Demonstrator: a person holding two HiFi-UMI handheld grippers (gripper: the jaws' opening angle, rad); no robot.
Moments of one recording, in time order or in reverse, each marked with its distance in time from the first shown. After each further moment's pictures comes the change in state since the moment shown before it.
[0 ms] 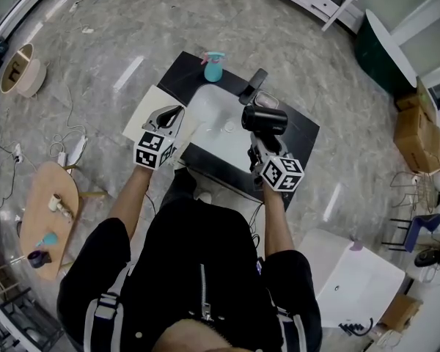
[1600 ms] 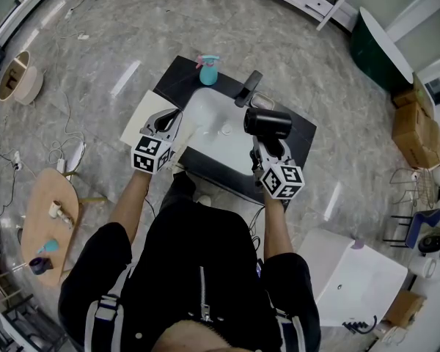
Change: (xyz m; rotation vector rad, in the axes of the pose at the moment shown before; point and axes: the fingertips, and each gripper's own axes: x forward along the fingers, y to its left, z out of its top) left arm 0.001 -0.005 0.009 -0.013 -0.026 -0.018; right arm -0.021 0.000 0.018 -0.082 -0.097 -0.030
